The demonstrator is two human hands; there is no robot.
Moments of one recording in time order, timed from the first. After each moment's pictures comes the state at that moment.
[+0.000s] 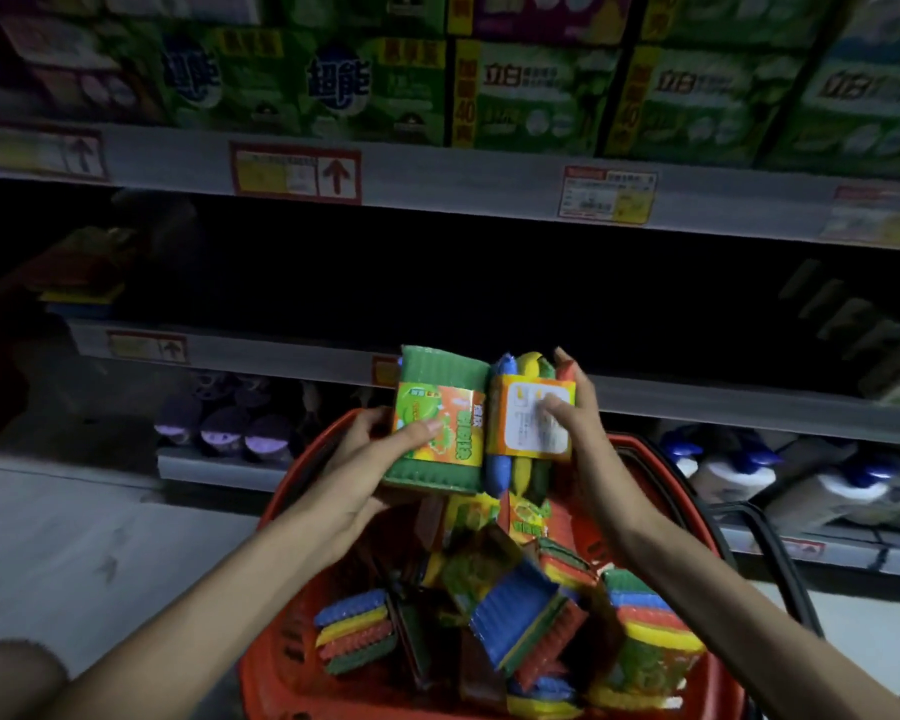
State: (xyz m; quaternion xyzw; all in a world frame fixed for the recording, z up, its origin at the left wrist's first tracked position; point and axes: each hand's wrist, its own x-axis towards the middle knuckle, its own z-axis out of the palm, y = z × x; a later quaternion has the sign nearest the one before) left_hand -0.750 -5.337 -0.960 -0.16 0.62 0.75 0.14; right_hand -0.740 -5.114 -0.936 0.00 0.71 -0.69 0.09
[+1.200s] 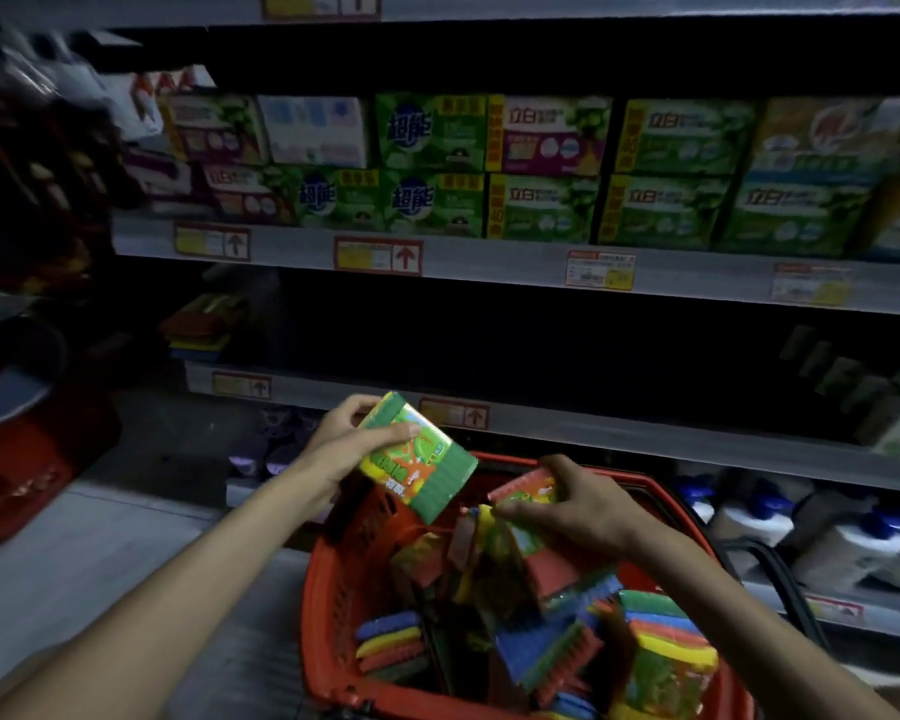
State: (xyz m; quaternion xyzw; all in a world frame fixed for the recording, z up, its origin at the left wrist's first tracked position) left_hand -0.743 -5.403 -0.916 -0.11 0.75 0.65 0.02; right_hand -0.728 -5.110 -0.933 -0.05 0.96 -0.25 0.14
